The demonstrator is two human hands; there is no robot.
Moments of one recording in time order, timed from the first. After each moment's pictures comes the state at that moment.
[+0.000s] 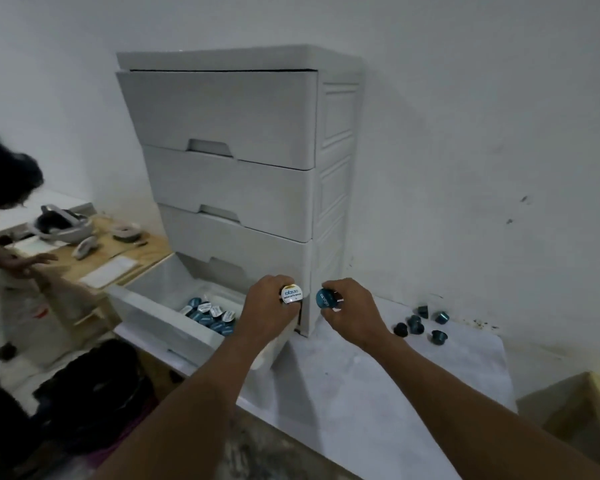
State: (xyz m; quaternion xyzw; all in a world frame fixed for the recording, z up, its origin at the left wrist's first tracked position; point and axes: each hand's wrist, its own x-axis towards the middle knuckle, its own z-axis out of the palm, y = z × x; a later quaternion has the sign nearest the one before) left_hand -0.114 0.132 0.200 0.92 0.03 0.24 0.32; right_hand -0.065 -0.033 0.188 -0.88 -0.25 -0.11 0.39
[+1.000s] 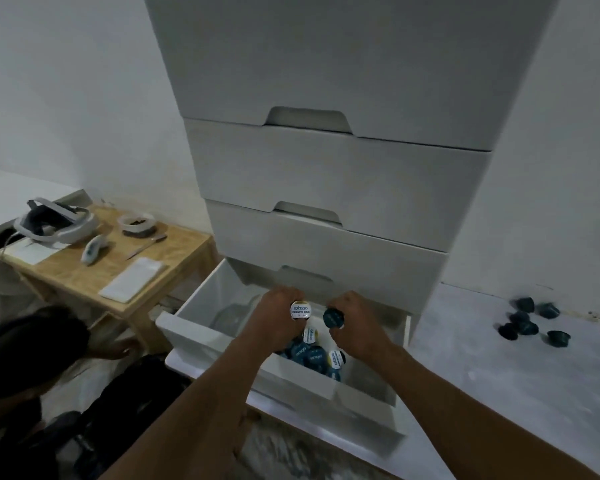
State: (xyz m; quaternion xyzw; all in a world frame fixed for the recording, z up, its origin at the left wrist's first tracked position) left_hand -0.024 0.366 0.139 0.96 -0.01 0.07 0.28; right_hand 0.009 0.197 0.106 -0.93 -0.21 -0.02 0.30
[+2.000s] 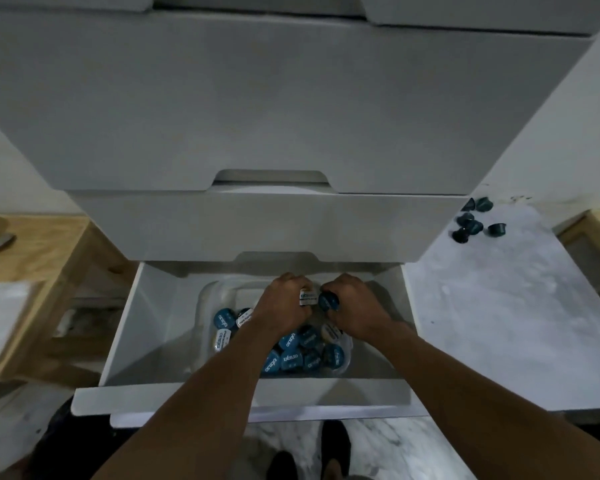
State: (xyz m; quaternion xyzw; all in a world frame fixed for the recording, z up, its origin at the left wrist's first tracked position) left_hand 0.083 0.364 0.042 0.93 -0.20 -0.11 0.29; right_hand 0.047 0.207 0.041 -0.98 -0.03 0.09 0.20
